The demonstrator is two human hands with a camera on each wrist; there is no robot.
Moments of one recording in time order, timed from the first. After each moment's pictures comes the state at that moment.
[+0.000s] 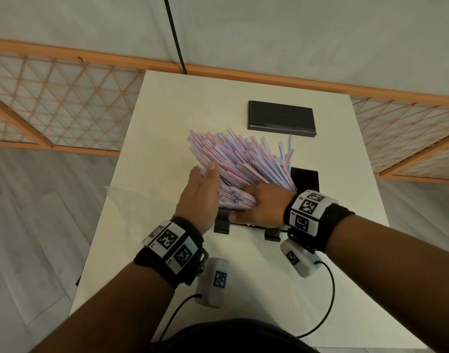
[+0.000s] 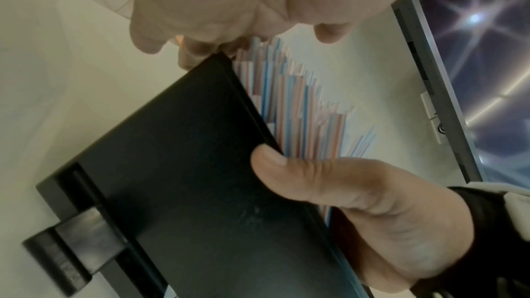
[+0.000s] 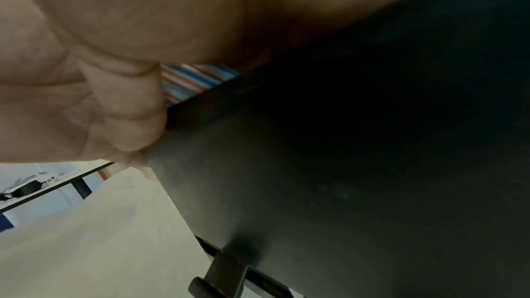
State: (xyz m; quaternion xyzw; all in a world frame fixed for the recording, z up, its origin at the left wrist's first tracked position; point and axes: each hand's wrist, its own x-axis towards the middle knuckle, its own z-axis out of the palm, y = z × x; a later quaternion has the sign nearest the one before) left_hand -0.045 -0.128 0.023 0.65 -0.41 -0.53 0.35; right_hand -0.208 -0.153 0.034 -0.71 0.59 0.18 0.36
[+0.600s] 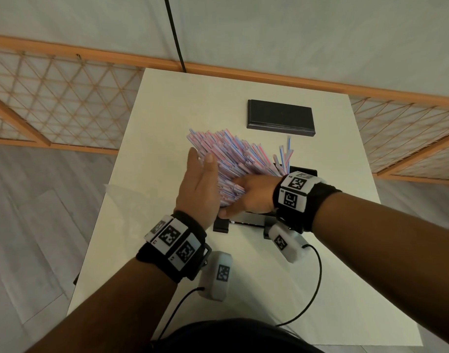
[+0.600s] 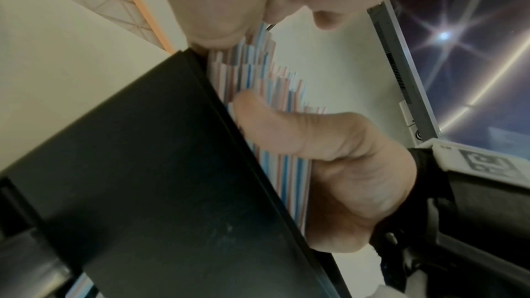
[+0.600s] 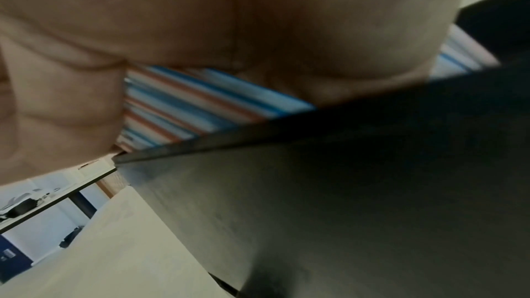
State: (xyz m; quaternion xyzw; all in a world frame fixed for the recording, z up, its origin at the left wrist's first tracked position) left_hand -0.051 -0.133 0.027 0.57 -0.43 -0.49 0.50; right_hand -0.188 -0.172 0.051 -0.67 0.59 0.21 0.41
